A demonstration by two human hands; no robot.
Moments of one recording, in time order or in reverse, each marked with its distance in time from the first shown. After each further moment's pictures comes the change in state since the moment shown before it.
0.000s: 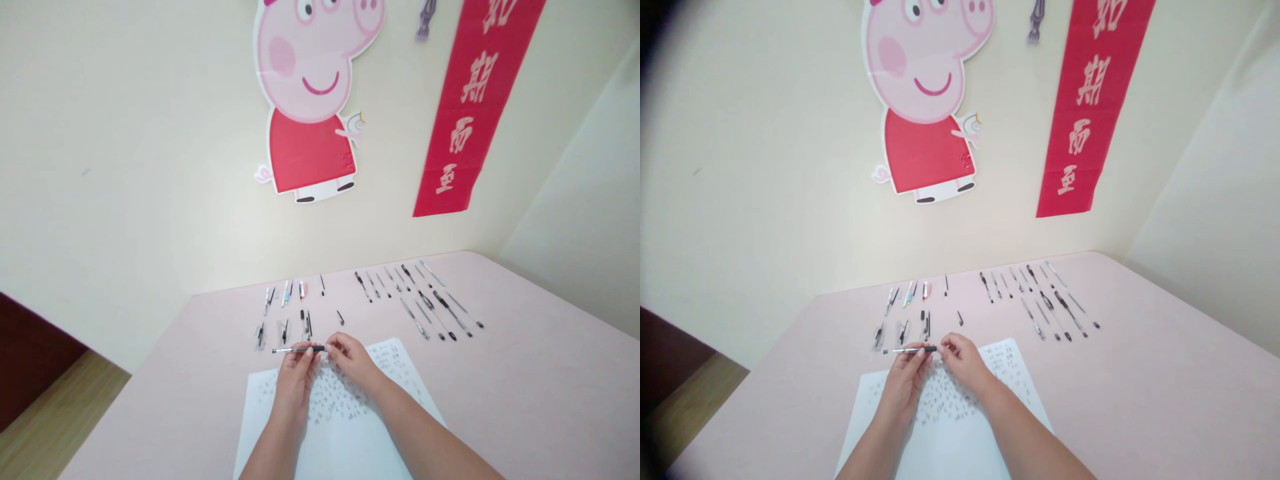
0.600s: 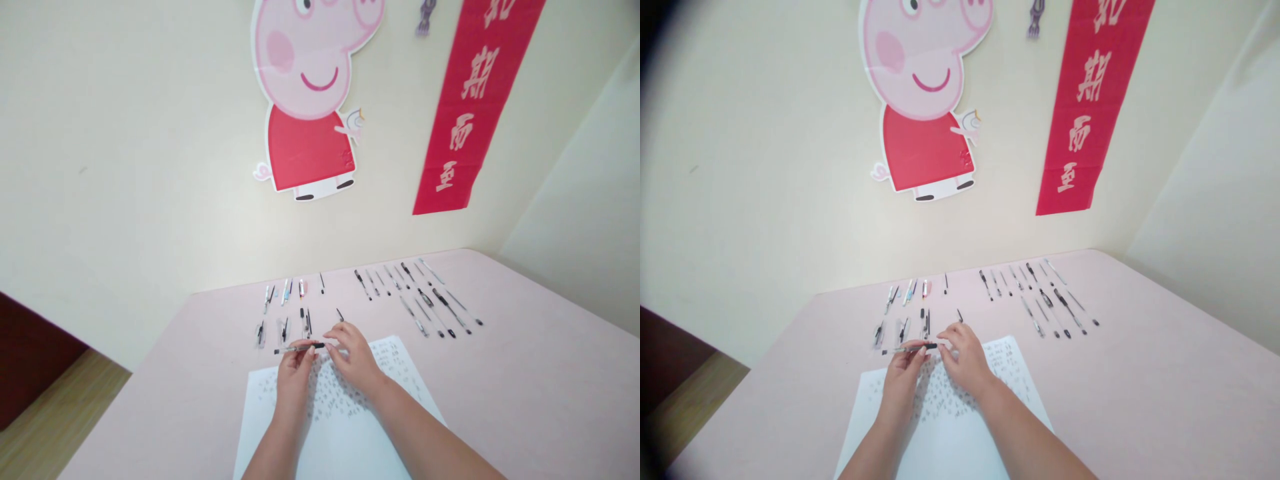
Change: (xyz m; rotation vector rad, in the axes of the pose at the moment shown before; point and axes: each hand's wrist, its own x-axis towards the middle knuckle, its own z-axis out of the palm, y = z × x) left_hand -0.005 0.001 0.001 0.308 -0.030 0.268; right_hand -0.006 -0.016 -0.006 -0.340 0.133 -0.330
